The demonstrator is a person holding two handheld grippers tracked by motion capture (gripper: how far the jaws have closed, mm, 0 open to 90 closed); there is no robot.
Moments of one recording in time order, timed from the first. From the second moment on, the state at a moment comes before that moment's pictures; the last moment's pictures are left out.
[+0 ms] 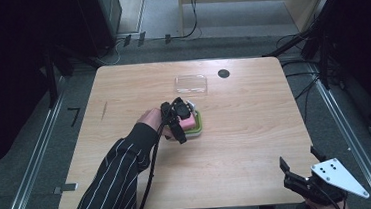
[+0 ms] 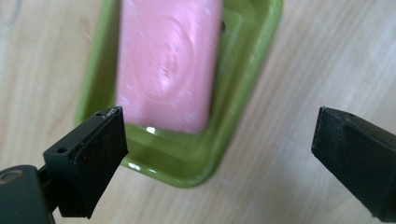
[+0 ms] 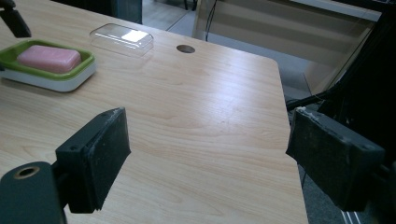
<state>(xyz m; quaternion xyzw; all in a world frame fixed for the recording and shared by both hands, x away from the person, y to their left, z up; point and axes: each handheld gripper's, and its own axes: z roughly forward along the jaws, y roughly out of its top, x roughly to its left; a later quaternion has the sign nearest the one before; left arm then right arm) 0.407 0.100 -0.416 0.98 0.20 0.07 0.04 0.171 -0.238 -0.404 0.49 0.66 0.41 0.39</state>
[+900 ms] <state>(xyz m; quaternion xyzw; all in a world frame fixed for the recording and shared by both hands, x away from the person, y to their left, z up) 0.360 0.131 -0.425 0.97 0.23 0.05 0.00 0.173 -0.238 -0.404 0.49 0.66 0.41 0.39</state>
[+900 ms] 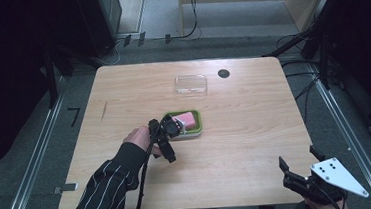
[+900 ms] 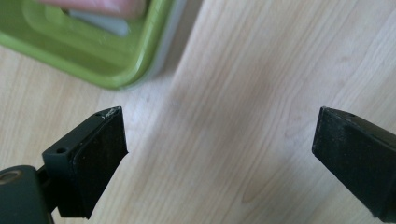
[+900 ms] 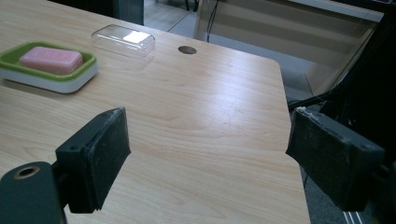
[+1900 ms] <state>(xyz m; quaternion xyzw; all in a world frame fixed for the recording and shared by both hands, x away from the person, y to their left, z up) 0.293 0.181 -0.452 0.96 0.28 0.03 -0.01 0.173 -0.238 -0.404 0.49 0.66 0.41 0.39</state>
